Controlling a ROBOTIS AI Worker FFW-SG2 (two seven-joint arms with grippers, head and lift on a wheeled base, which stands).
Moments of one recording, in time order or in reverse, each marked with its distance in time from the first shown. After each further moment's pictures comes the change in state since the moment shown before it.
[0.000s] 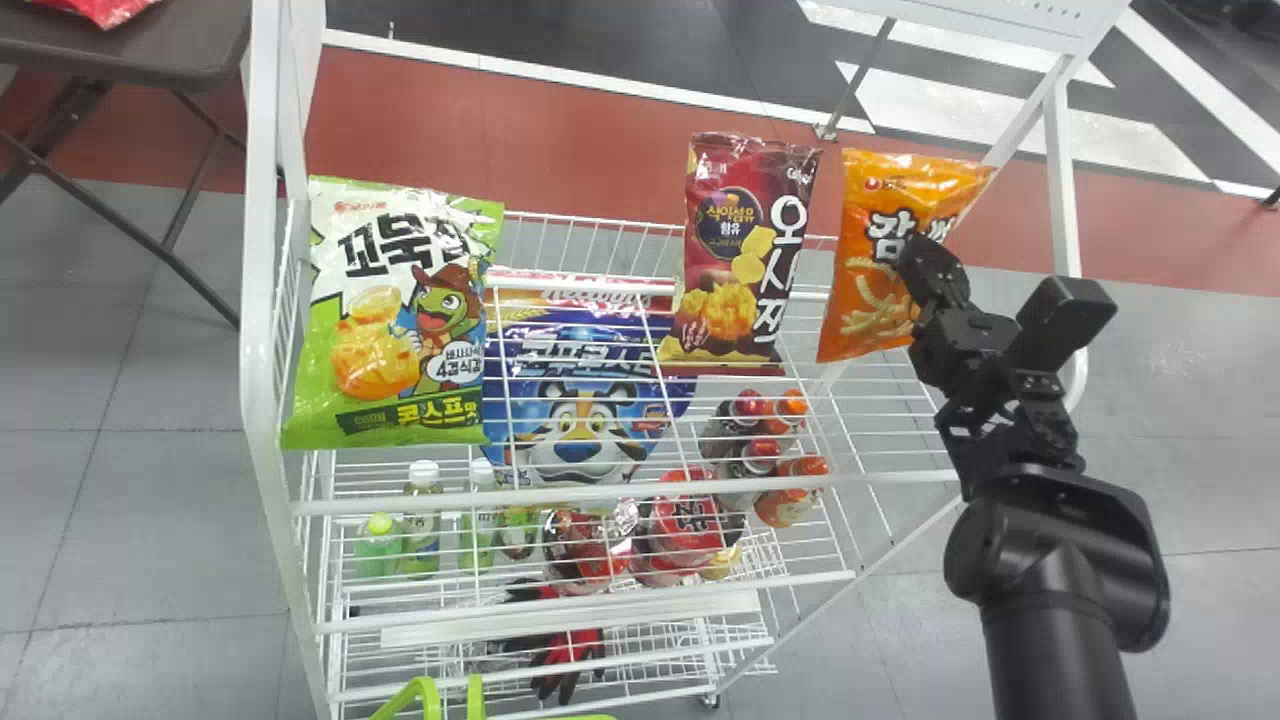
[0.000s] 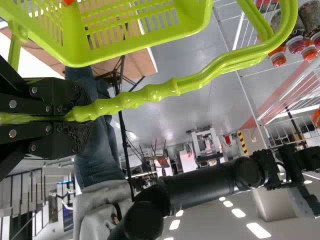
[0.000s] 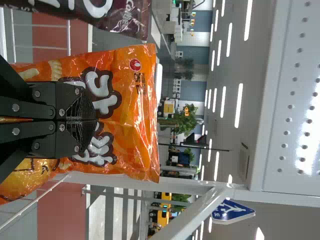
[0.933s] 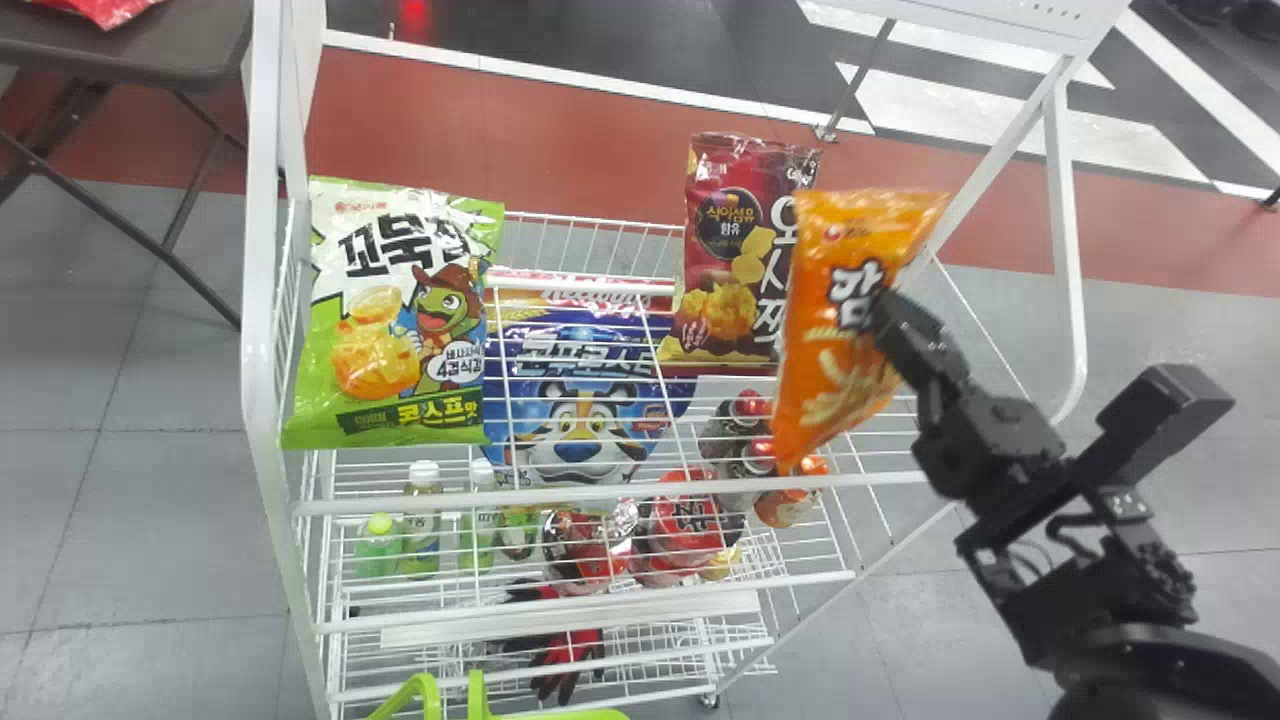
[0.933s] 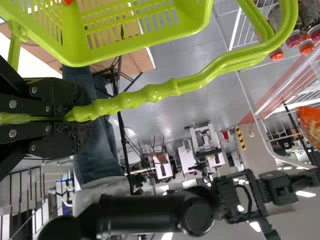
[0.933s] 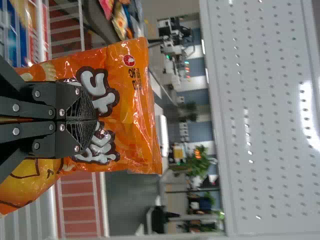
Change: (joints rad) left arm 0.009 0.001 0.004 -0.006 0.013 -0.017 -0.011; right arm 0.494 0.148 -0.048 -0.758 -0.248 0.443 0.106
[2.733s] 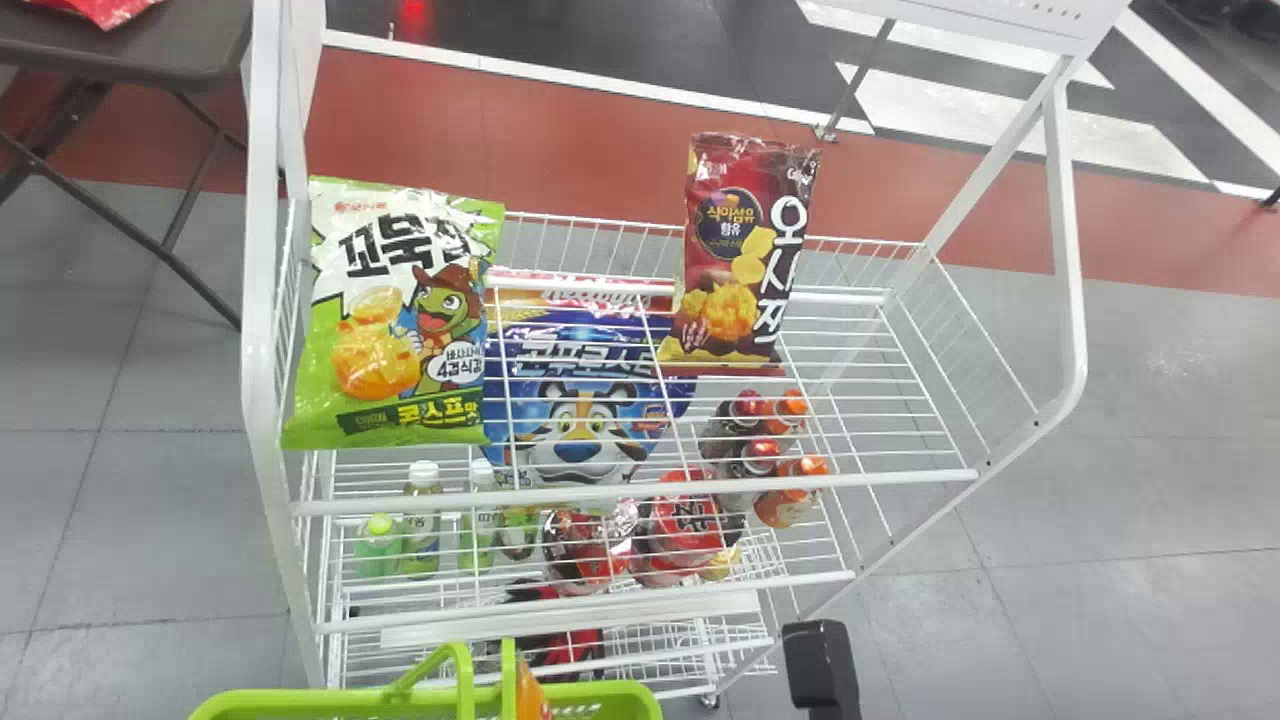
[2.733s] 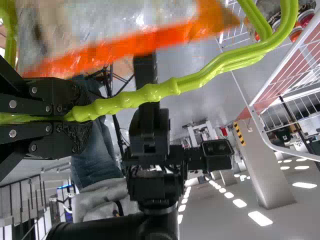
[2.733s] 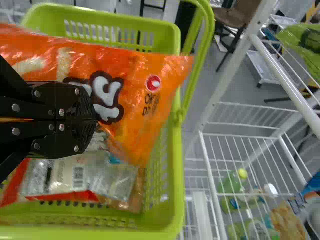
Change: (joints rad) left arm -0.027 -0.016 -0.045 -0.003 -0.011 -0.029 0.032; right arm 0.238 -0.035 0.239 -0.143 -0.121 0.948 0.030
